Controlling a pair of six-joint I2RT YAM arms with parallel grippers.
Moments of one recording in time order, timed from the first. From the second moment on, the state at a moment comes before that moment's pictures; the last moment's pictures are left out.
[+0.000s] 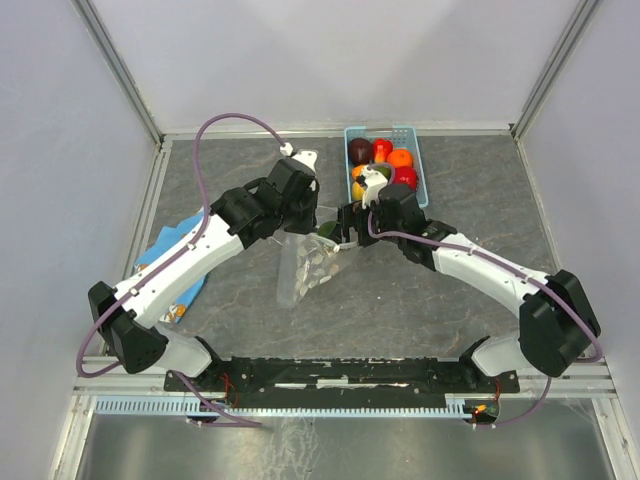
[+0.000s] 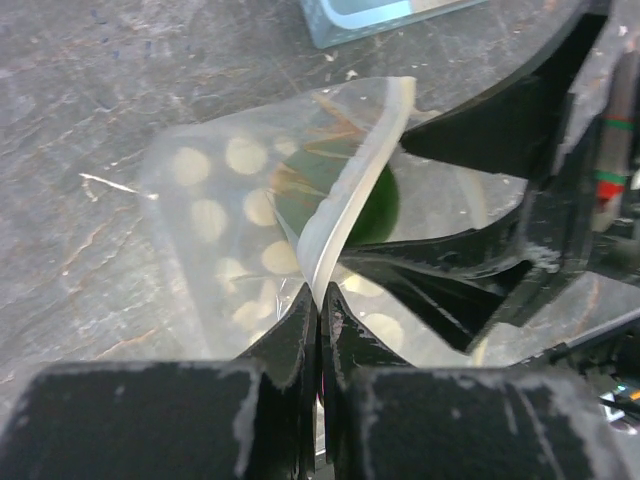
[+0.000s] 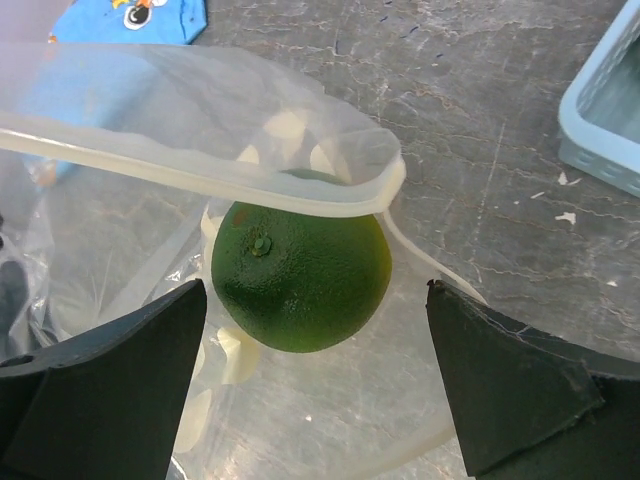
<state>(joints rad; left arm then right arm) -0.78 1.43 1.48 -0.83 -0.18 -0.48 0.65 1.42 0.94 -0.03 -0.21 0.37</state>
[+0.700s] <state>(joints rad) -0.78 1.40 1.37 -0.74 -0.10 -0.46 0.65 1.36 1.19 -0.28 -0.24 0.43</state>
